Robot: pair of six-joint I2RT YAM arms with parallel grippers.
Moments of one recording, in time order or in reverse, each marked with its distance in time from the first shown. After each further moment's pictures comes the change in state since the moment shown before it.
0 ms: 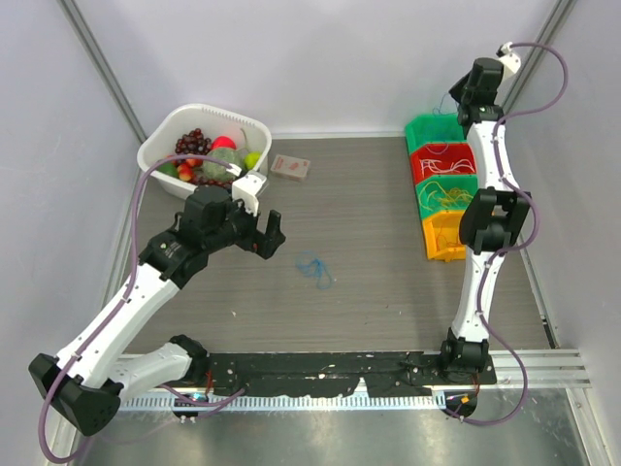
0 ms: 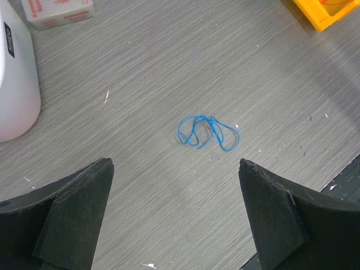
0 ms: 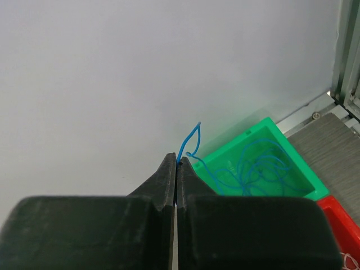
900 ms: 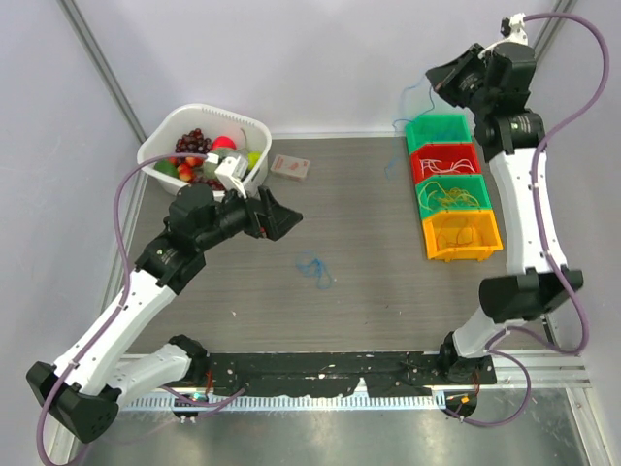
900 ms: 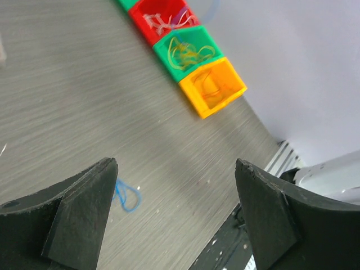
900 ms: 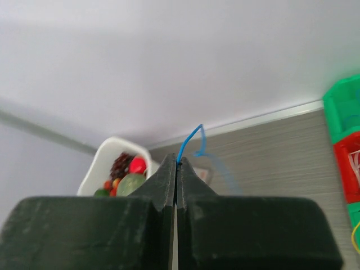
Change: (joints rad) left arm 0.015 -0.039 -0.043 0.359 0.159 -0.465; right arm 0.205 -0.740 -0.344 -0.297 -0.326 0.068
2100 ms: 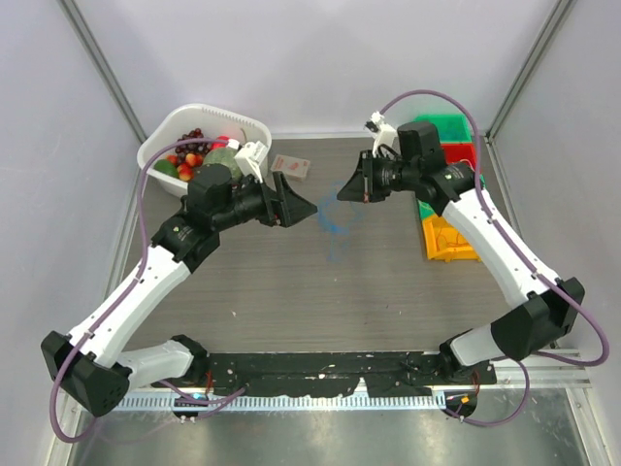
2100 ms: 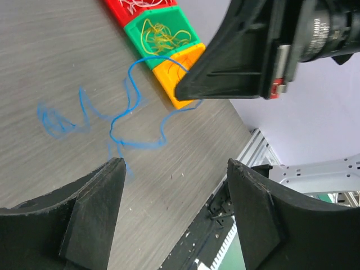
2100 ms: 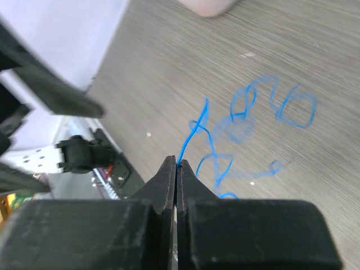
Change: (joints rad) left arm -0.017 0.163 0.120 -0.060 0.099 -0.080; right arm 0.315 -0.126 -0.539 -0.118 -0.377 -0.277
